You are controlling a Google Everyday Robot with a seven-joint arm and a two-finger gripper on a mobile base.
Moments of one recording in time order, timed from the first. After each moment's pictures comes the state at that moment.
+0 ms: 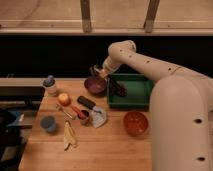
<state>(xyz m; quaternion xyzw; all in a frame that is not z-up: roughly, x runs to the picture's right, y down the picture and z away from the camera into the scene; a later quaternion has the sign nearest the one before) 0.030 -0.098 0.867 -0.19 -0.09 0.38 0.90</state>
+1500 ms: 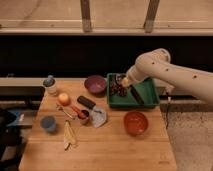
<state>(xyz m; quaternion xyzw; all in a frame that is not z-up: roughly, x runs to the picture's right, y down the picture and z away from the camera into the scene) 0.149 -0.030 0.762 -0.15 -0.04 0.45 0.88</state>
